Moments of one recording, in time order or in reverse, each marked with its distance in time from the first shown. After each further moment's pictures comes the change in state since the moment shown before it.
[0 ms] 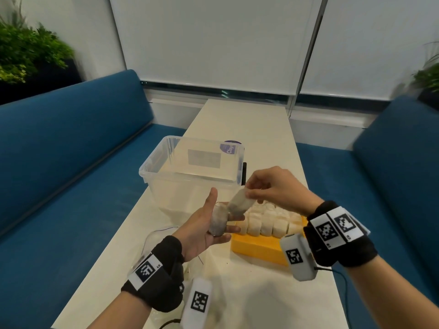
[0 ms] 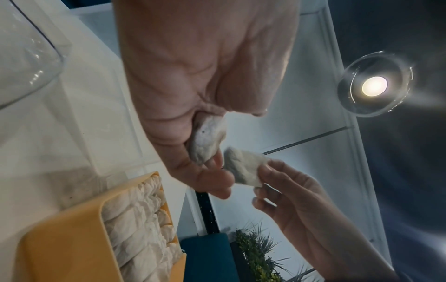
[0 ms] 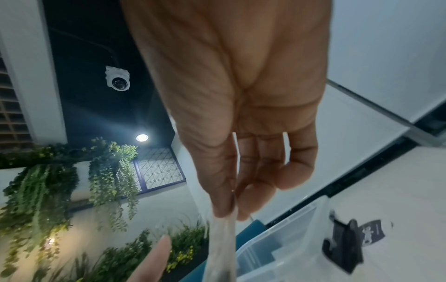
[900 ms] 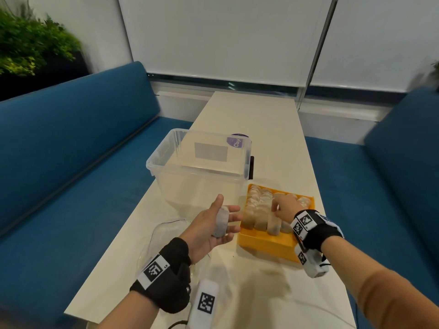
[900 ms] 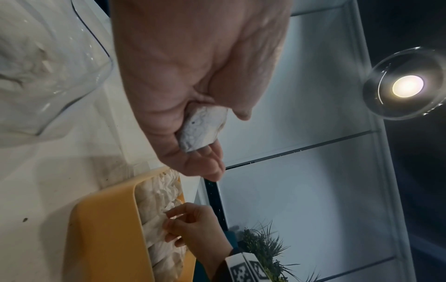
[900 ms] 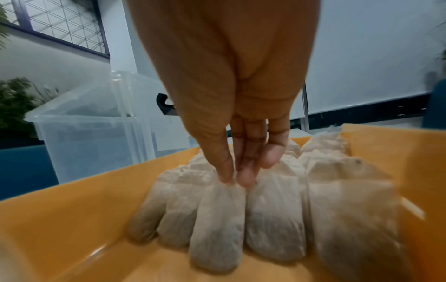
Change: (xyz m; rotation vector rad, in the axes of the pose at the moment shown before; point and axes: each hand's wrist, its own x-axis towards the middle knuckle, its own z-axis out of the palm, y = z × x) left_hand 0.000 -0.018 -0.004 -0.099 0.130 -0.010; right_hand 0.026 0.120 0.063 -0.472 -0.182 0.428
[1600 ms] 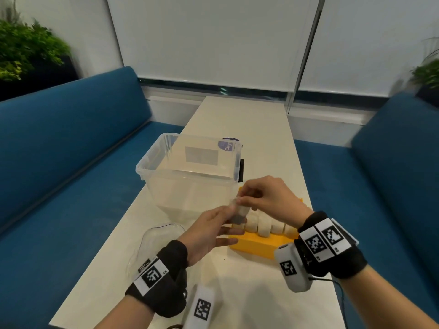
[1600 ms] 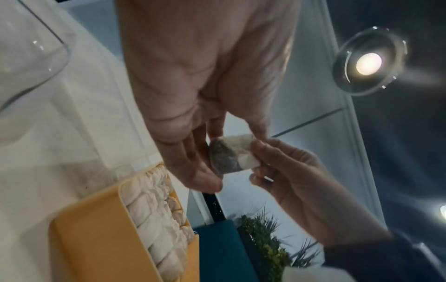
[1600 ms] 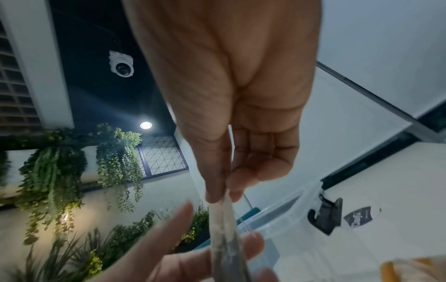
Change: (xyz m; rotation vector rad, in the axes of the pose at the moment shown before) left_hand 0.003 -0.003 0.014 0.187 -0.170 0.112; right_hand -0.090 -0.061 -0.074 0.476 0.225 -0.447
